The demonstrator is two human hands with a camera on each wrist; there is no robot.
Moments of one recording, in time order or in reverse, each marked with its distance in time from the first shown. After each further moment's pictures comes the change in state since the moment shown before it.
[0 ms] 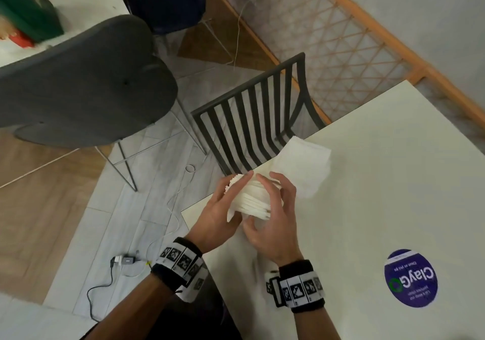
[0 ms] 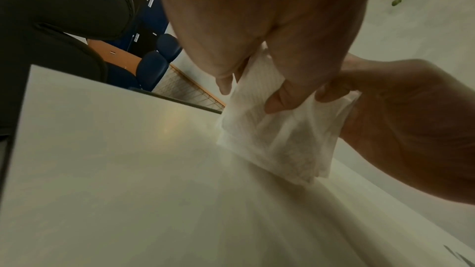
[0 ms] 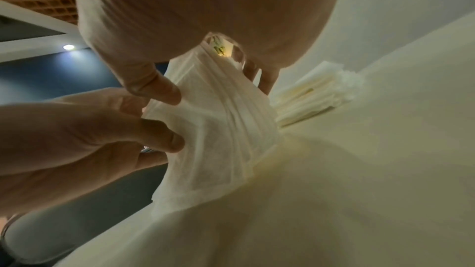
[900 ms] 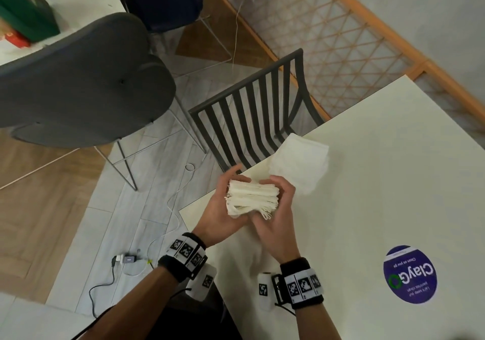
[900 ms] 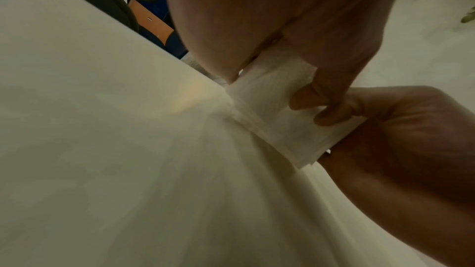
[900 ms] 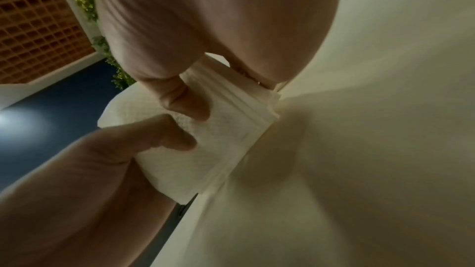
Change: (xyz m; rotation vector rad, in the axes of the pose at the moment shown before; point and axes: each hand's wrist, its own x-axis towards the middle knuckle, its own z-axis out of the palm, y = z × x) left_hand 0.009 0.013 0.009 -0.427 0.023 -0.140; right_hand -0.002 0.004 -0.002 0.442 0.032 0.203
